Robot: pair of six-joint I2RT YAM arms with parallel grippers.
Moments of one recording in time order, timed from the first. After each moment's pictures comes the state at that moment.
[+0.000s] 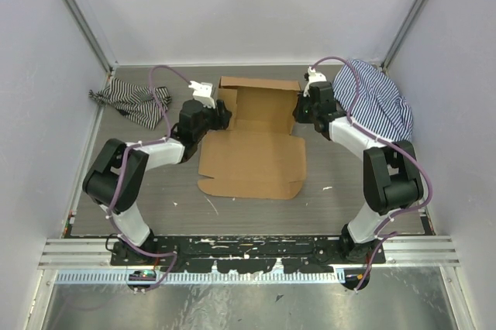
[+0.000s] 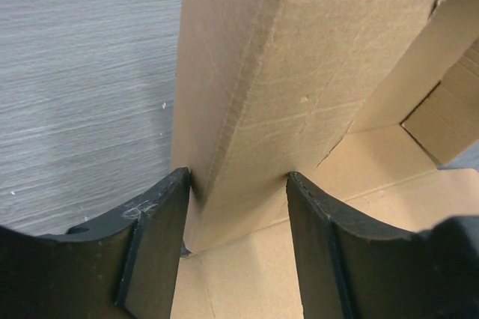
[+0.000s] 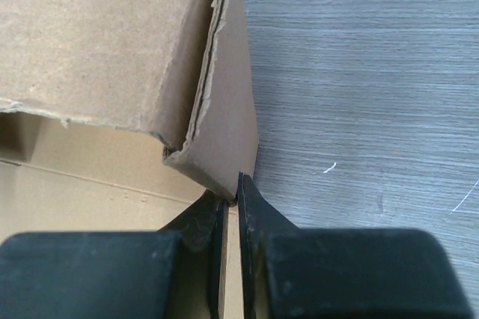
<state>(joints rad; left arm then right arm) -0.48 1.73 0.86 0.61 -0.01 -0.28 0.26 1.67 1.07 -0.02 -0.04 0.26</state>
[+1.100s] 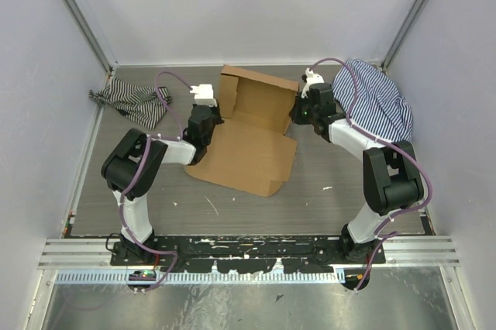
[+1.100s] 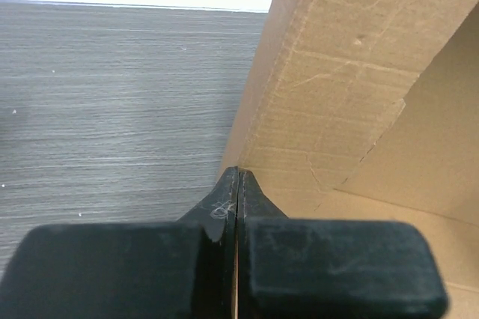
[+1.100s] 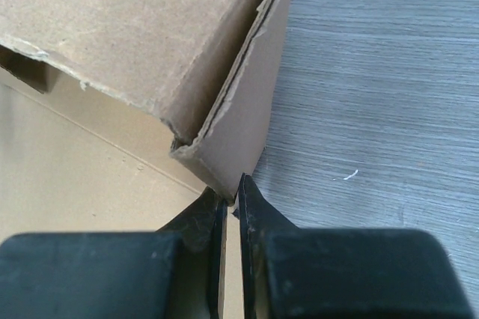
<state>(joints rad) -0.53 1.91 0.90 0.88 -0.38 -0.22 0.27 1.66 1.04 0.04 -0.11 0.24</state>
